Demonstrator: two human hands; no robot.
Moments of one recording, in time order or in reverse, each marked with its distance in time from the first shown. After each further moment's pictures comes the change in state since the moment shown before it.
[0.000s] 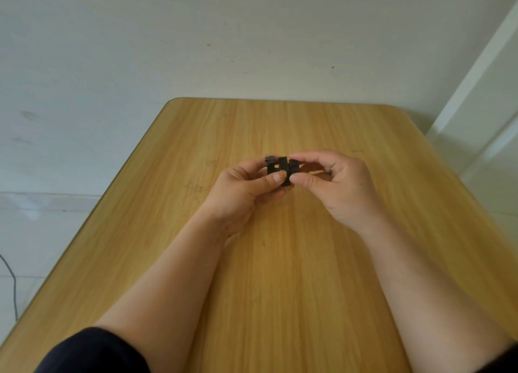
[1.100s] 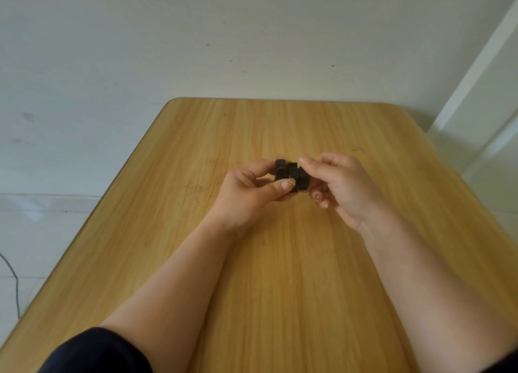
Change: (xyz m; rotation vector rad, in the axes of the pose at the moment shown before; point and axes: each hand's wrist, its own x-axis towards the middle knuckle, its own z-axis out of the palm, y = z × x) left_hand -0.006 -0.007 0.007 0.336 -0.053 0.229; right_hand 0.005 -0.005 -0.004 0.296 -0.036 0.404
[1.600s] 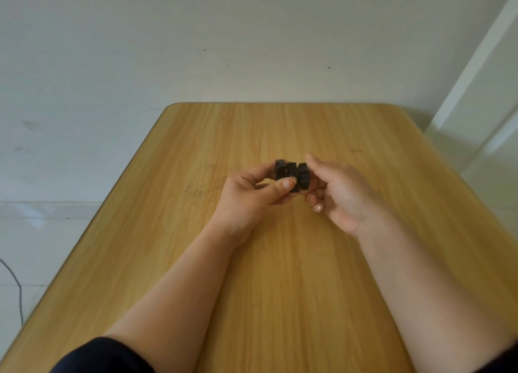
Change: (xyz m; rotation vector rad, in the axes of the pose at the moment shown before) left_hand 0.001 -0.001 0.004 -0.007 0.060 -0.046; right_hand 0.001 0.004 -0.001 0.190 -0.039 0.139
